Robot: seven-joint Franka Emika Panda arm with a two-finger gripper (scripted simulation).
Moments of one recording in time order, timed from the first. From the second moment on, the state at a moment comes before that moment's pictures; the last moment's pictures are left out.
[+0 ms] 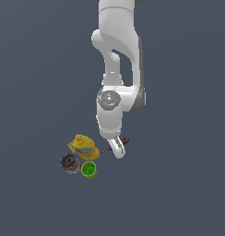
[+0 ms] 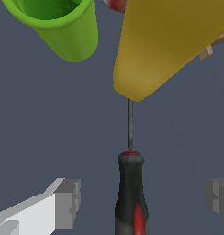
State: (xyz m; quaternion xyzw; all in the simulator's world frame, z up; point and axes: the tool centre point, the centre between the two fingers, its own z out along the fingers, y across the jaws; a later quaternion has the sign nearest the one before) arm 0.035 -0.008 0.075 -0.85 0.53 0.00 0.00
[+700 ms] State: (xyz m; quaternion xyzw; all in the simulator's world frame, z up) arm 0.034 -0.010 0.057 -0.83 0.55 0.00 0.00
